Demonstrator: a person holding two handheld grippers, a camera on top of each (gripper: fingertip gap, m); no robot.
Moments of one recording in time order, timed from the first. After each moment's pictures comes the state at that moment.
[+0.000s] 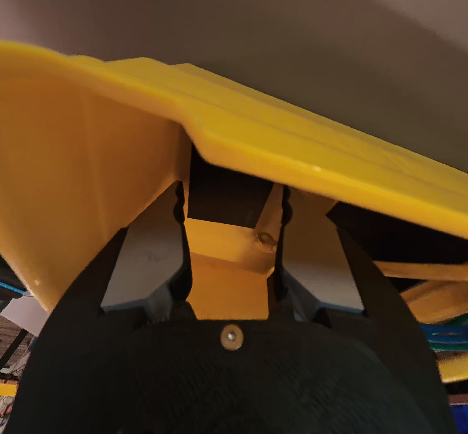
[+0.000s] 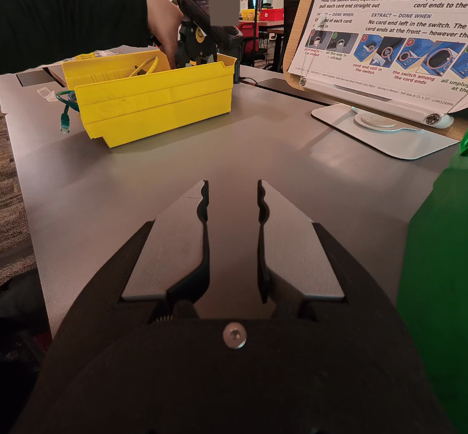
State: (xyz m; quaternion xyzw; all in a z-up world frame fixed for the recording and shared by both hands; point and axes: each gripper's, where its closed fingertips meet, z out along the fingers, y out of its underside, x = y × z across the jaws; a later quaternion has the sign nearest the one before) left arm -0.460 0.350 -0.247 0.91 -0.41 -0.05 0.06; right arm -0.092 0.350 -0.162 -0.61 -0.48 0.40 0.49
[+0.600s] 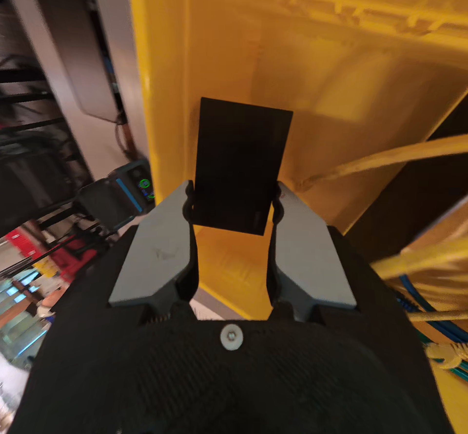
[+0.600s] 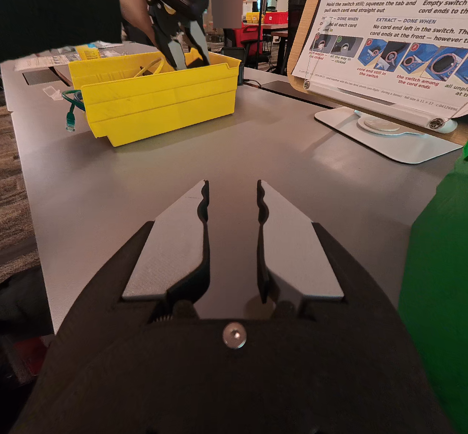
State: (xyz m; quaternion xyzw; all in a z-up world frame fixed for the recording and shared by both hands) left arm -0.496 0.360 -0.183 0.86 -0.45 -0.24 -0.10; right arm -0.092 0.347 -0.161 -0.60 -0.48 0.40 0.49
